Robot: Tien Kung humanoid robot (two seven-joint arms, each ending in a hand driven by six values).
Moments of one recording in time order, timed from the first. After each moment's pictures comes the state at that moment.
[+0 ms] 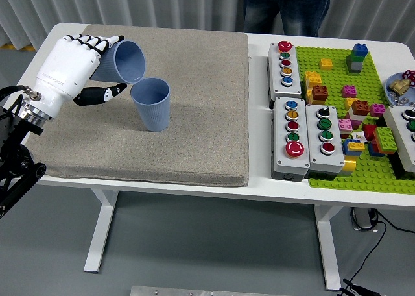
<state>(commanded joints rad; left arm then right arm) -0.44 0.55 -0.99 -1.24 2.27 0.52 -0.12 0.23 -0.10 0.99 0.18 -0.30 0.15 -0.28</state>
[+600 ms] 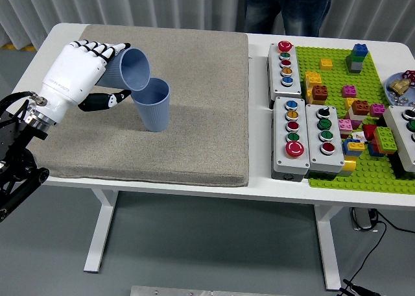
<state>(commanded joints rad) -0.45 0.56 -0.94 -1.23 2.27 0.56 -0.10 0.23 -0.10 0.98 0.18 -0.30 0.15 -0.27</state>
